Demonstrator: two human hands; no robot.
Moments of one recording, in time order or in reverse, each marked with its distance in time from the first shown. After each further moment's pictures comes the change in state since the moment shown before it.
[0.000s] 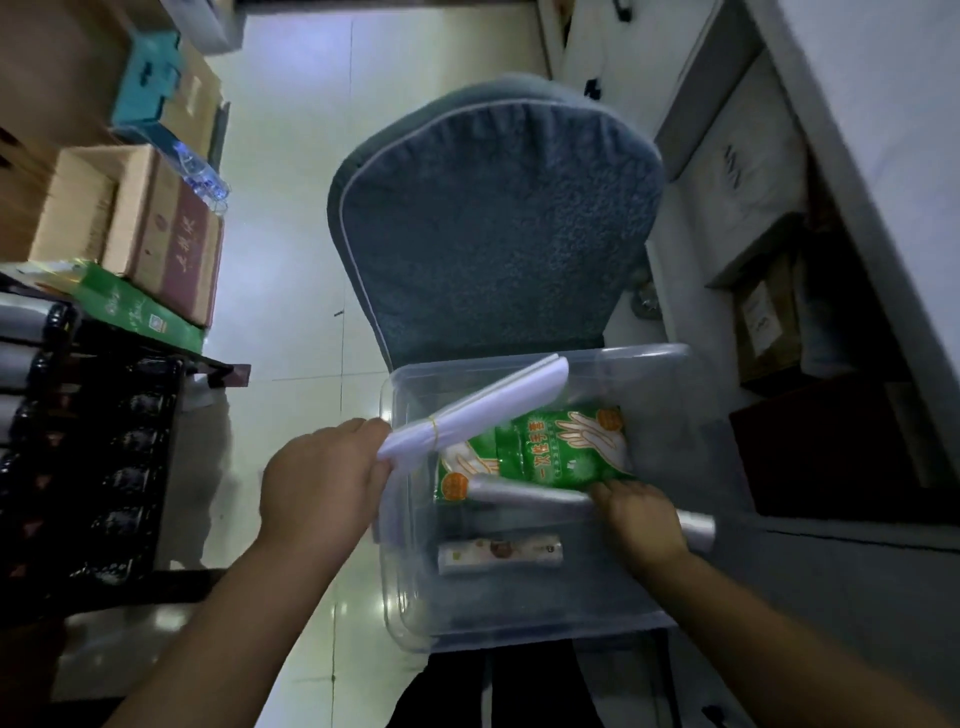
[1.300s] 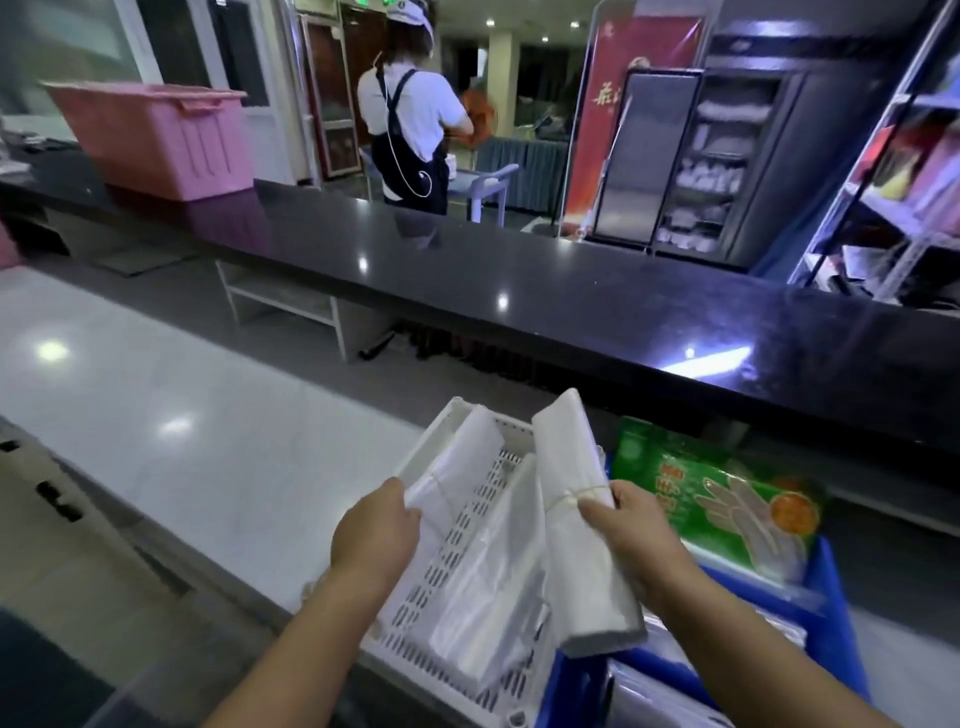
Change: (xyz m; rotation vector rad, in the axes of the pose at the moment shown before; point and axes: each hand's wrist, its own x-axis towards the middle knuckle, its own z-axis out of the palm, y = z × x) left_hand -0.102 0.583 -0.043 -0.225 -0.118 0.789; right_hand -0.497 0.265 -0.090 1.375 1.074 1.195
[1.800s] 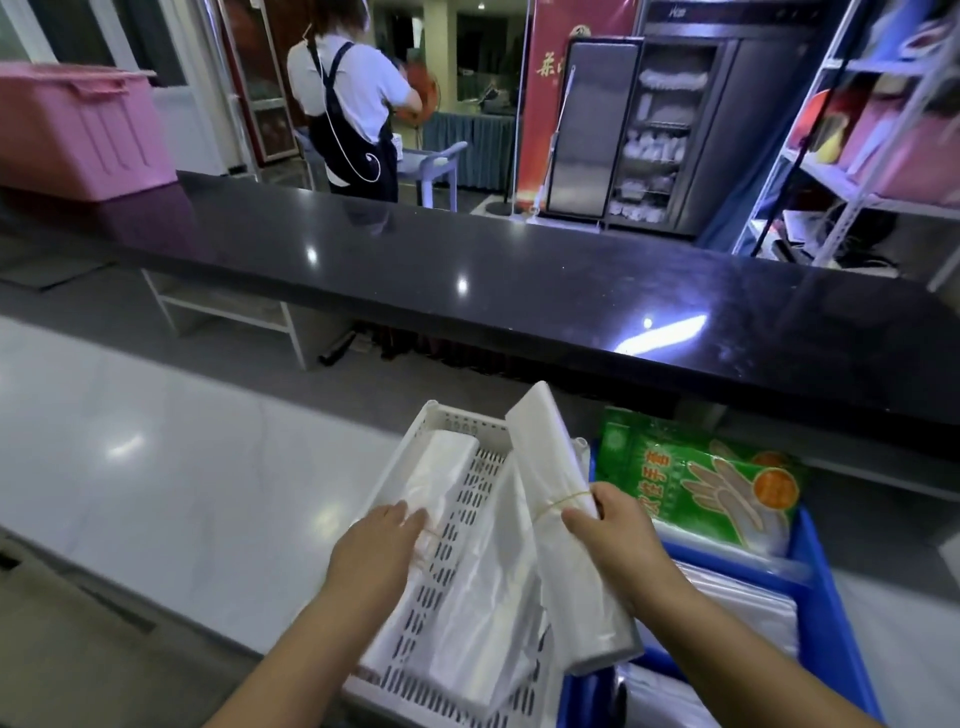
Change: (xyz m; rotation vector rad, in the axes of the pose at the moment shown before) left_hand 0.034 -0.028 0.035 0.361 -0.148 0.455; right_hand 0.001 -0.002 0.015 -0.090 0.070 -0.013
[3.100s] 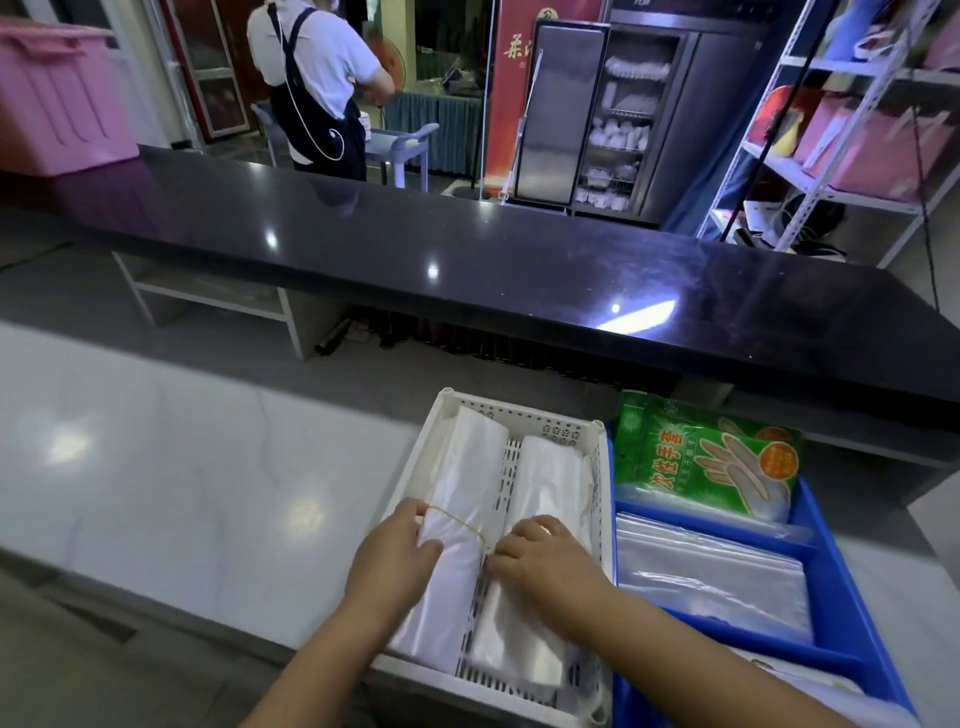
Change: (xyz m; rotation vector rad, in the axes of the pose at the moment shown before) left_hand -0.020 -0.025 -0.009 -0.753 0.003 -0.240; right_hand -0.020 0.012 0.095 -1.108 -0.335 -0.781
